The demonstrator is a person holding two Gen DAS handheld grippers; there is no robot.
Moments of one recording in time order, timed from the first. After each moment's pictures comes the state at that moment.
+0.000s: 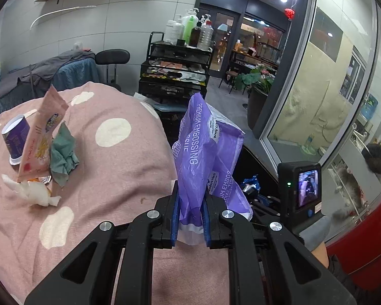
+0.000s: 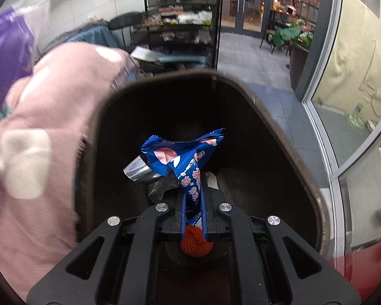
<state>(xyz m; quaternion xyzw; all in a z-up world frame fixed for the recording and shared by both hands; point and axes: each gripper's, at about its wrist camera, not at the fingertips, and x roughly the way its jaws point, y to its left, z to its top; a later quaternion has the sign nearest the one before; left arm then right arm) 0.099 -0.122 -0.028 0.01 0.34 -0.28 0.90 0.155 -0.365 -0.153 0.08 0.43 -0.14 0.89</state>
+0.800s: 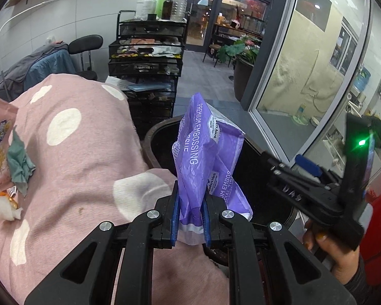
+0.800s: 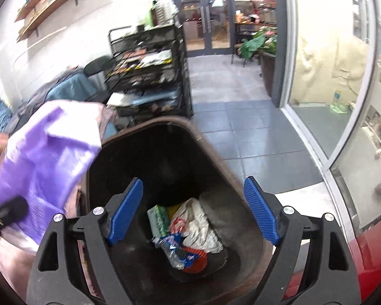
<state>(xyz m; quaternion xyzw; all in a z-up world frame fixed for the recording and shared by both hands) 0.122 -0.189 -0.050 0.06 0.40 -0.32 0.86 0.111 -0.408 -0.094 0.15 0.31 -0.21 0.91</state>
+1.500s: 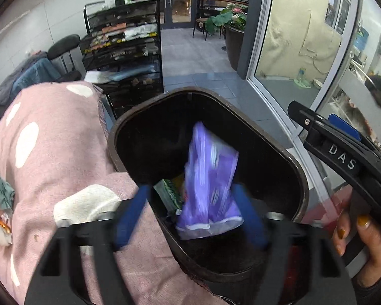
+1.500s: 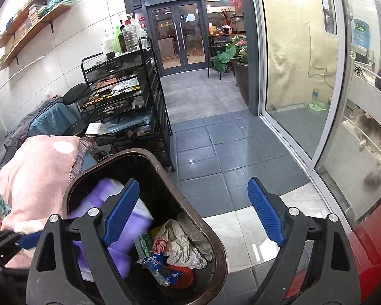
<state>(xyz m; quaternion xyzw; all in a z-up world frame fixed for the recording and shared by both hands) 0.129 -0.250 -0.075 0.16 0.42 -0.31 0.83 0.097 -0.450 -0.075 0.17 0.27 -0.26 0.91</state>
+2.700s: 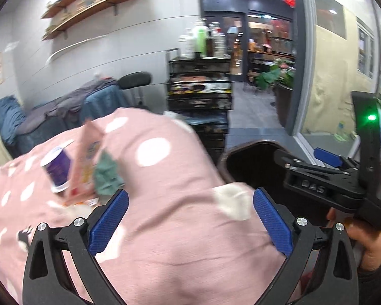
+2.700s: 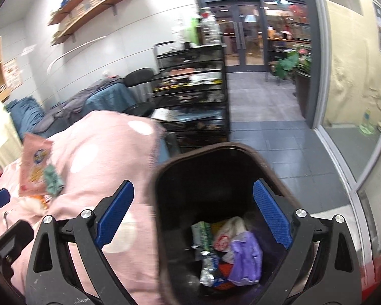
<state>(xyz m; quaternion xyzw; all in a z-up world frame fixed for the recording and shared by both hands) 0.099 -0.104 -0.016 0.10 0.29 -0.18 0.93 0.143 -0.330 -0.055 0.13 0.28 -0.09 0.95</state>
